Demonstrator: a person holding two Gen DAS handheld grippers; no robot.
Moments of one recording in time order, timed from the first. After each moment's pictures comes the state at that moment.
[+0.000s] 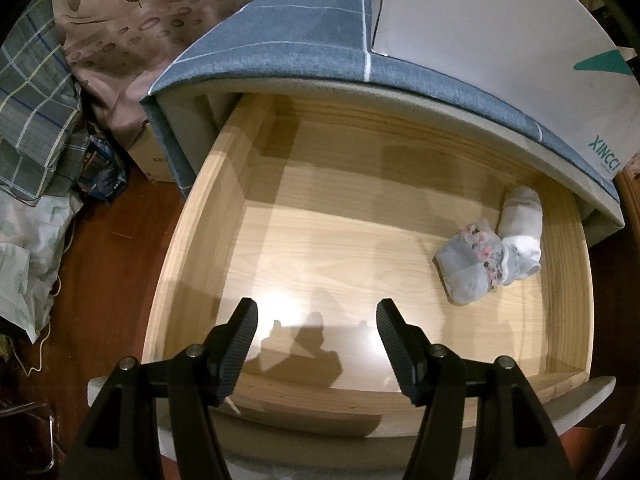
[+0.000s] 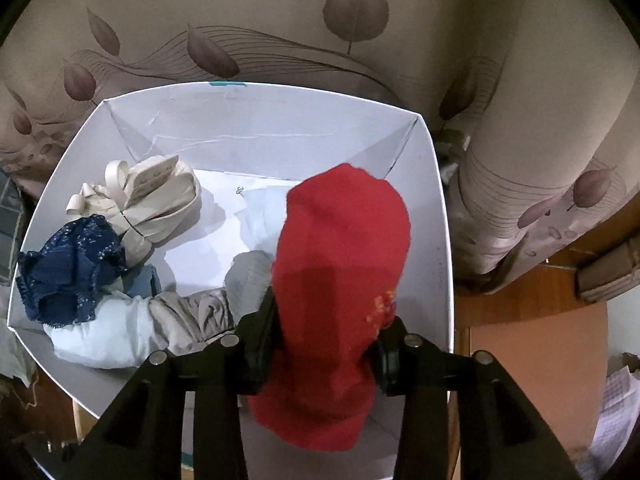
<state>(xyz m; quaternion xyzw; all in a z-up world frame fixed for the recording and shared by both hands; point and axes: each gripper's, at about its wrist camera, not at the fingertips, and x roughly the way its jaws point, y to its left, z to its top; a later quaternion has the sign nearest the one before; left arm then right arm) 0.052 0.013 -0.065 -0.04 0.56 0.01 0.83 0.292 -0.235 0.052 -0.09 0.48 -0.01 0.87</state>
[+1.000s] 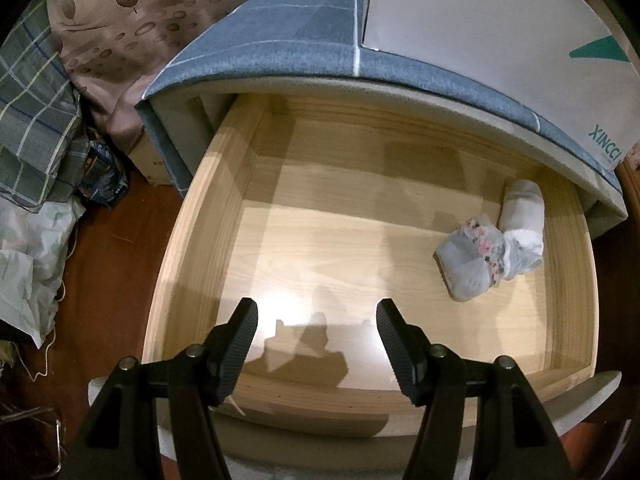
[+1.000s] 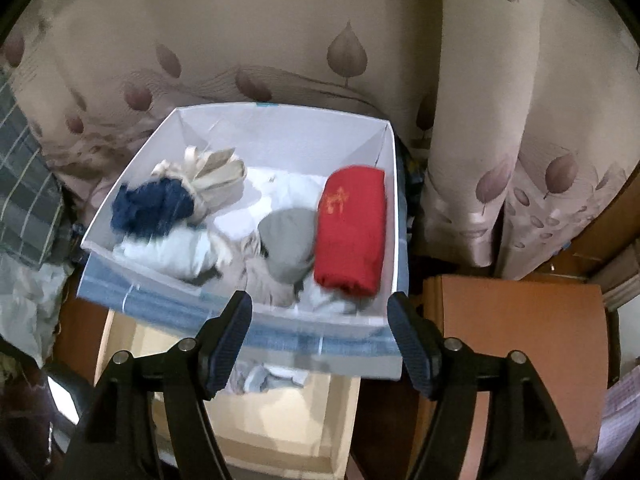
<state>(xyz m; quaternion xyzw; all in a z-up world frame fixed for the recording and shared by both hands) 0.051 0.009 -0.066 -0.03 0.56 0.01 0.83 0.174 -0.253 0.094 -0.08 0.43 0.03 0.90</state>
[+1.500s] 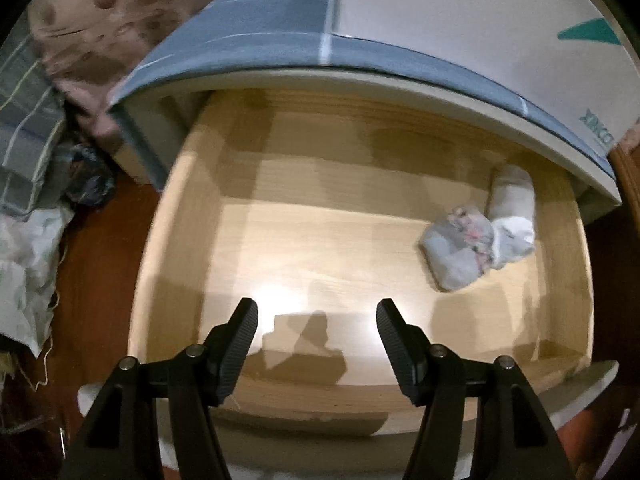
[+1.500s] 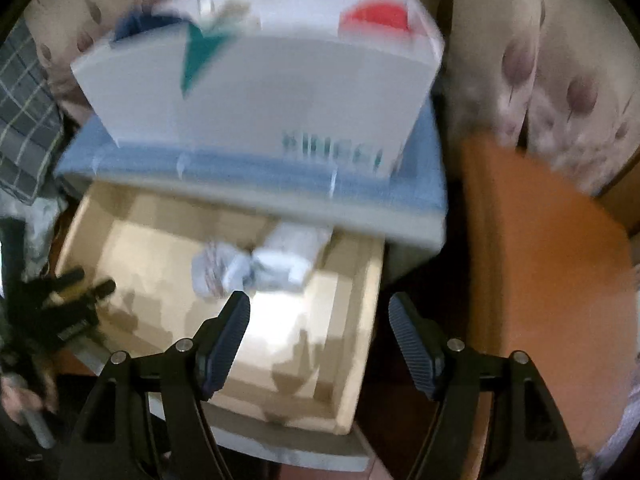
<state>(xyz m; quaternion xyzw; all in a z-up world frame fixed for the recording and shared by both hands) 0.060 -0.003 -0.069 -0.02 0.58 -0.02 0.82 0.110 -0.273 -0.044 -0.10 0.50 0.05 0.86</state>
